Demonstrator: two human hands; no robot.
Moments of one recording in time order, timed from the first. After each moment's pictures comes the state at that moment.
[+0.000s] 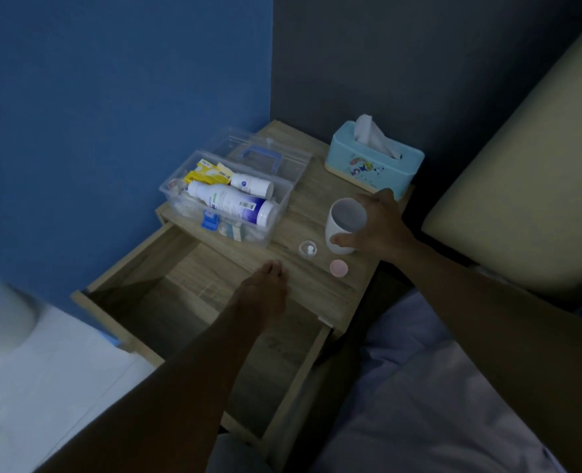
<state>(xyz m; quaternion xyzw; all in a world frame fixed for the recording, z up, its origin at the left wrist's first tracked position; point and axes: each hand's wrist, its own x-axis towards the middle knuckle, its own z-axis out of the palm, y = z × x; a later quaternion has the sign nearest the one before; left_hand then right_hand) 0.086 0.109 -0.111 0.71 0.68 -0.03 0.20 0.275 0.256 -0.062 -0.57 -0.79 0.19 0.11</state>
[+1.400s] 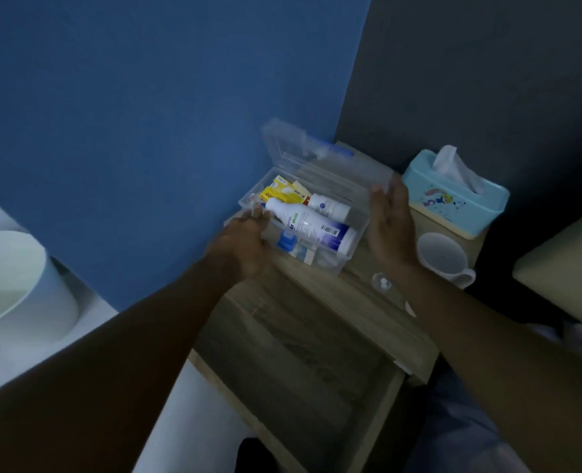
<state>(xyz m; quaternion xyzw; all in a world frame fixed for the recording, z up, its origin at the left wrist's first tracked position) -0.084 0.121 -0.059 0.57 0.78 0.17 0.19 0.121 0.242 -0.071 -0.52 -0.65 0.36 0.43</state>
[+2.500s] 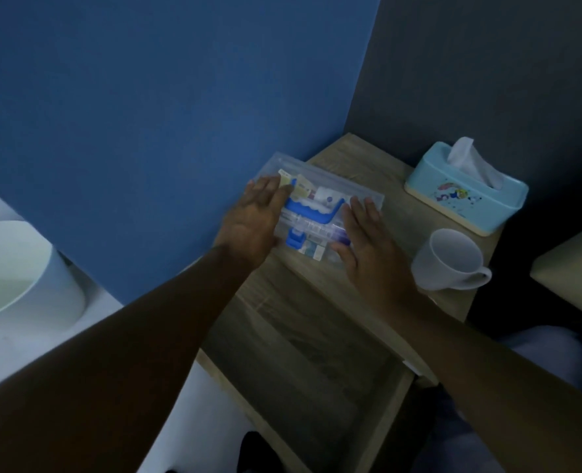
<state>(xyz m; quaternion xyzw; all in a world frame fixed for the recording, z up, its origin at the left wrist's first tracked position) -0.094 0.152 -0.085 0.67 0.73 0.13 -0.01 0.128 0.200 -0.098 -0.37 -0.90 -0.09 0.20</state>
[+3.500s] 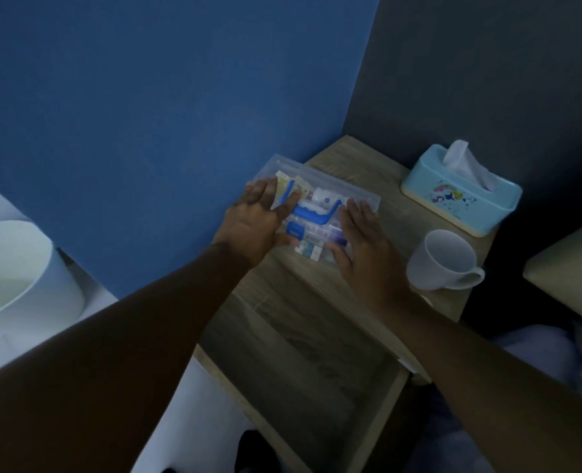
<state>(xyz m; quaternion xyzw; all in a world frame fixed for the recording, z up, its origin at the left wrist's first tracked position) -0.094 0.154 -0.077 0.70 0.71 -0.01 -0.05 0.127 0.200 -0.098 -0.41 -0.89 -0.01 0.19</state>
